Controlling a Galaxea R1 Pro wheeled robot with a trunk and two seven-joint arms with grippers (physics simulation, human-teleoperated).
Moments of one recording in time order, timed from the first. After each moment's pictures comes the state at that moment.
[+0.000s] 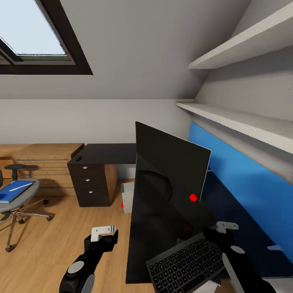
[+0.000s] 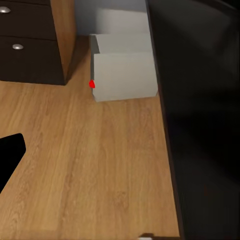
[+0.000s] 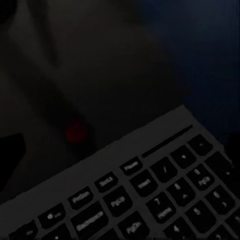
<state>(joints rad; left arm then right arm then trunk) -0.05 -0.03 -0.21 -1.58 0.19 0.48 0.28 -0.27 -0.11 -0.05 -1.12 -0.11 0.32 -0.09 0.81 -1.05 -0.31</state>
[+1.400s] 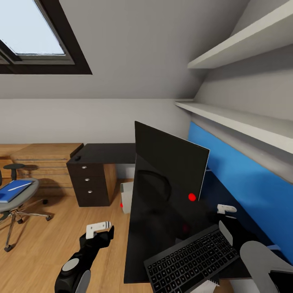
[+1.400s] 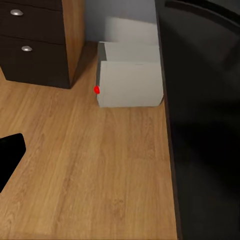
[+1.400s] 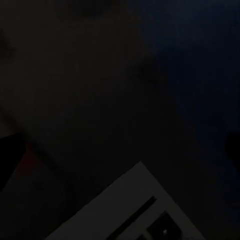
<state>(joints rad) -0.05 -0.05 -0.15 -1.62 0.21 0.48 0.28 -0.77 -0.17 -0.05 -0.37 -0.11 0.23 -0.09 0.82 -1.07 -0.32</state>
